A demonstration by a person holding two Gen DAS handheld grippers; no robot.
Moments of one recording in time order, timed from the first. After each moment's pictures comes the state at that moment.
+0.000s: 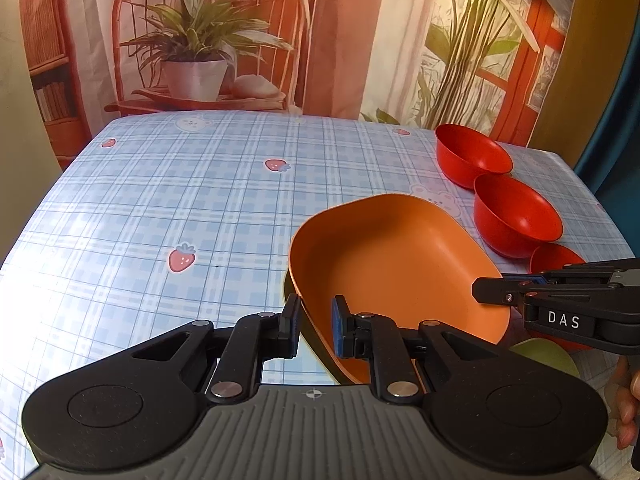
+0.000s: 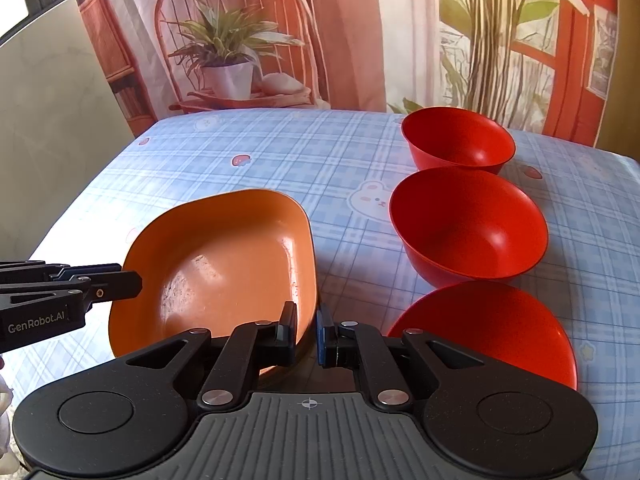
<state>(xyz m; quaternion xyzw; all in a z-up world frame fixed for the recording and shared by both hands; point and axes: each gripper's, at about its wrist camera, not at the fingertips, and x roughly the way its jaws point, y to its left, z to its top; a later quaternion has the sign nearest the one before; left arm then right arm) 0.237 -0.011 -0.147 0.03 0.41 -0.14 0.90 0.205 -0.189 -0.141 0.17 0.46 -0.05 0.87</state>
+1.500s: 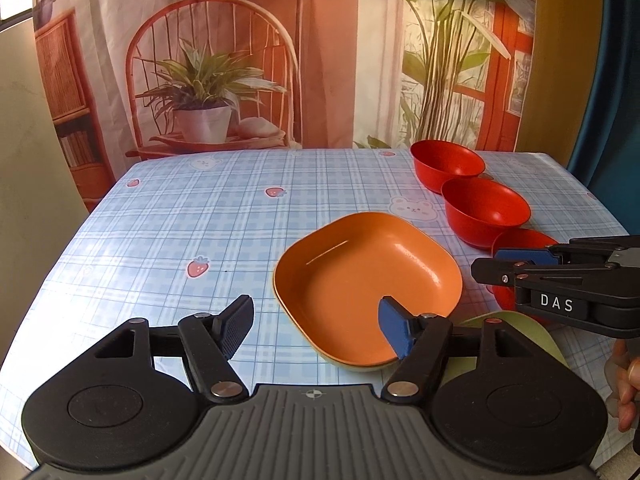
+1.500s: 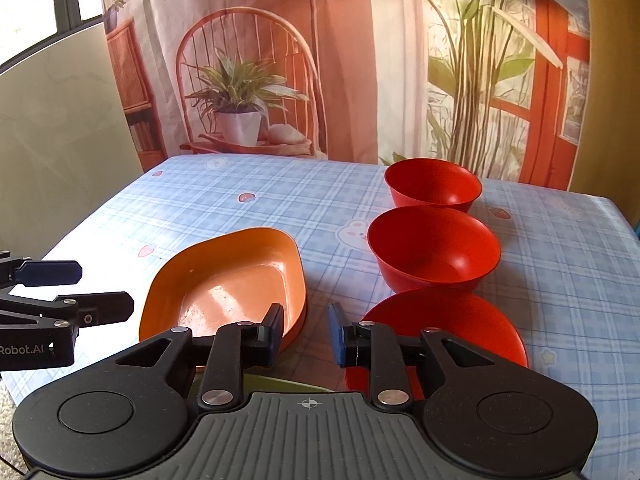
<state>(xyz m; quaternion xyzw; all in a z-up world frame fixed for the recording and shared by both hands) 0.167 -0.028 -0.122 0.07 0.35 -0.12 0.93 0.148 -0.184 -0.117 0.13 0.38 -0.06 0.92</state>
